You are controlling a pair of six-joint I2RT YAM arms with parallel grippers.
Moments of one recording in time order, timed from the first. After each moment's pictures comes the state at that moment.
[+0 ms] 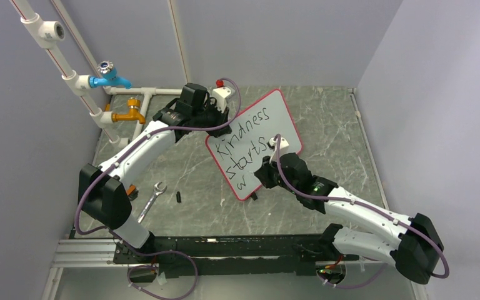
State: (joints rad) left arm -0.52 1.59 1.43 -0.48 0.37 0.09; right arm 0.83 1.01 0.61 -0.08 0.11 0.38
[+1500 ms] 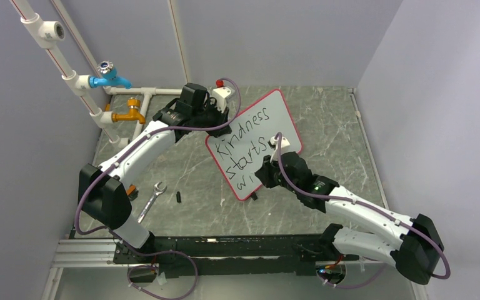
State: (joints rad) left arm -0.52 1.59 1.43 -0.48 0.37 0.09; right arm 0.82 0.99 0.62 -0.14 0.12 0.42
